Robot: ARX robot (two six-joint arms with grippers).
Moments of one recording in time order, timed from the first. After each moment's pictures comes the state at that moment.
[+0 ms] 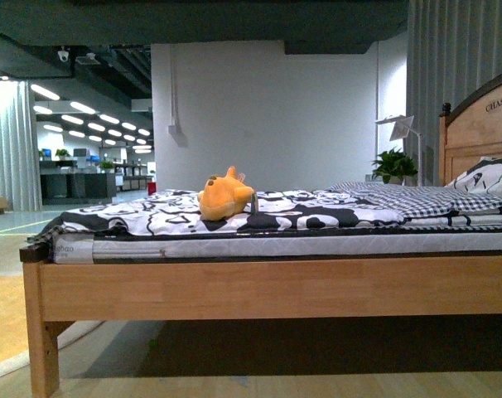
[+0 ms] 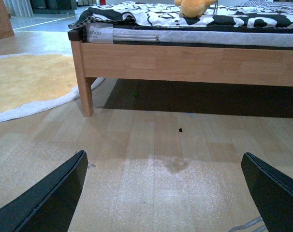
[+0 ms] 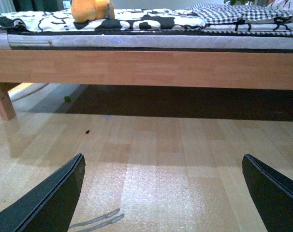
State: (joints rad) left arm 0.00 0.00 0.01 -0.01 0.00 -0.01; right arm 0.00 0.00 0.01 0.00 0.00 0.00
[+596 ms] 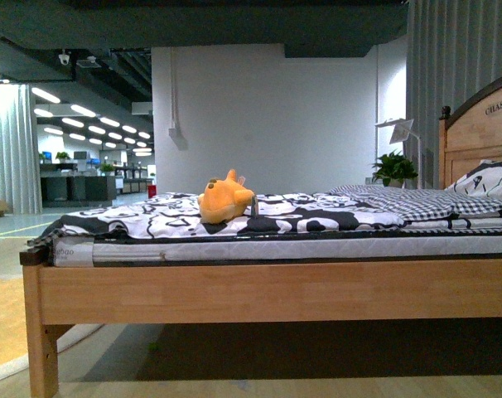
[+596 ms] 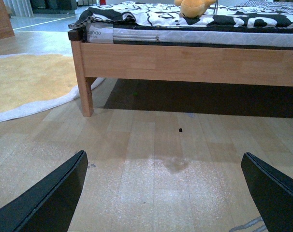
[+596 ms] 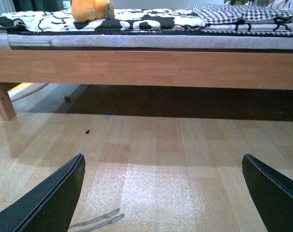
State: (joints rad) left arm 0.00 0.00 0.01 -0.01 0.00 -0.01; right arm 0.00 0.00 0.01 0.00 0.00 0.00
